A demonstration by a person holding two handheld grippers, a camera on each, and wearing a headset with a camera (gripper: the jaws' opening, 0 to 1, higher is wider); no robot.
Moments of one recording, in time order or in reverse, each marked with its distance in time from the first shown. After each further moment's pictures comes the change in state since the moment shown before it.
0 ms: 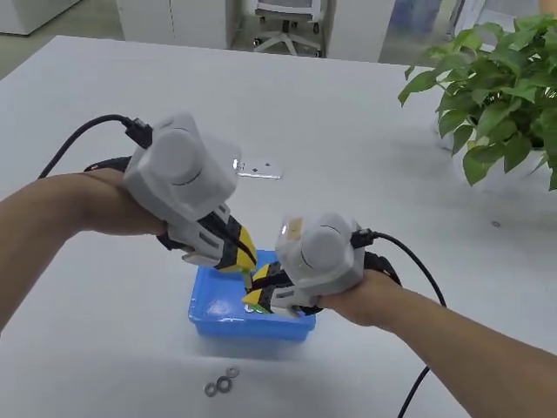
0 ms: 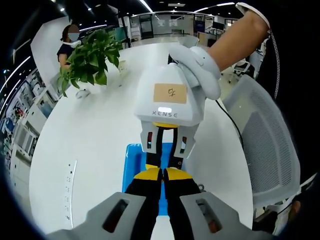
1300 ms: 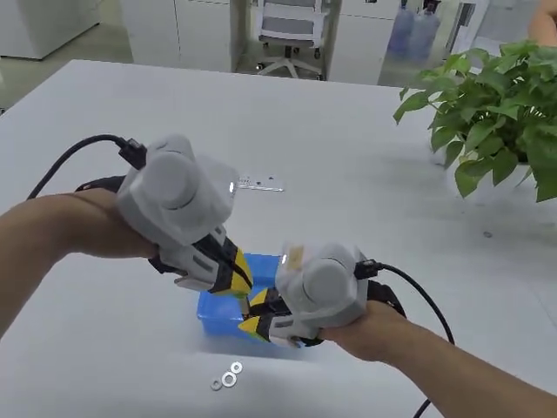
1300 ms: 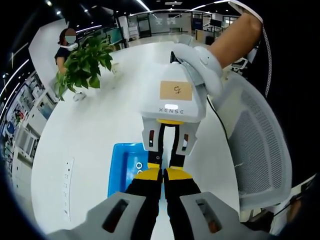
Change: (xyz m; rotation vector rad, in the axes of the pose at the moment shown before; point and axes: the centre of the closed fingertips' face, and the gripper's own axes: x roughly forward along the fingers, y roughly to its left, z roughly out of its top) left arm -0.015 -0.047 0.004 0.019 0.019 0.002; right arm -0.011 0.051 0.010 -0.038 -0.019 -0.006
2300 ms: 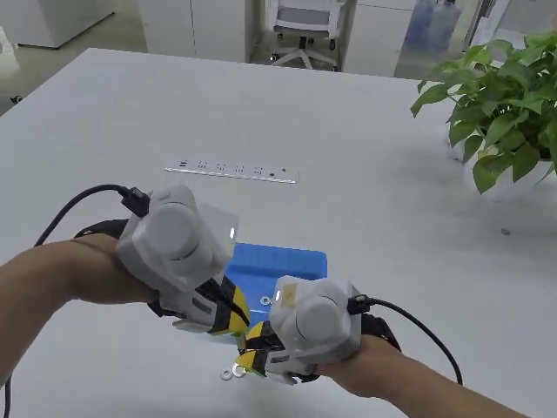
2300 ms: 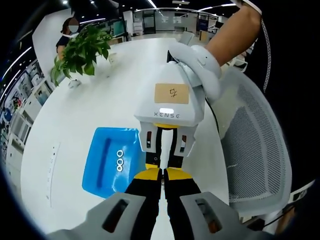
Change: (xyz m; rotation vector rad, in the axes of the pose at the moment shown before) left arm 0.024 -0.035 -0.034 -0.083 0.018 -0.031; right arm 0.031 0.044 -0.023 0.024 0.018 0.092
